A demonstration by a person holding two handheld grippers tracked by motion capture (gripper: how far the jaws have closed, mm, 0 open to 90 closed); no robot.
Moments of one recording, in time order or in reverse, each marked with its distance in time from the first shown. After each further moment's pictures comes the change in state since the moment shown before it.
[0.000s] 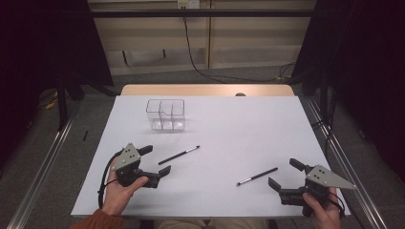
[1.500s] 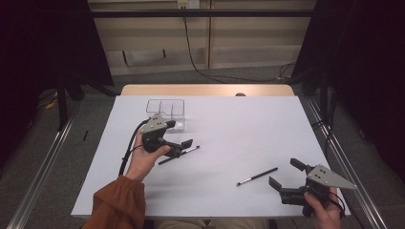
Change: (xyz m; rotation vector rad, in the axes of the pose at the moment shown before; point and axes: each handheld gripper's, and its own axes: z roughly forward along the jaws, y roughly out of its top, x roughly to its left) left arm 0.023 0.059 0.082 0.036 -0.081 0.020; right arm -0.001 0.000 0.000 -0.006 -0.006 0.018
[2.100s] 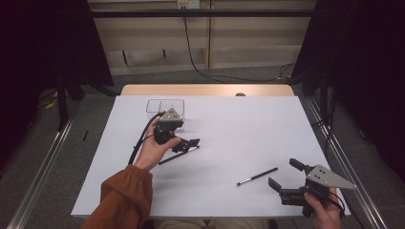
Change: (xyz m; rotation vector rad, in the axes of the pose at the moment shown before) left arm 0.003 0.015 0.034 0.244 -0.028 0.023; right arm 0.000 0.000 0.000 0.001 0.019 -0.012
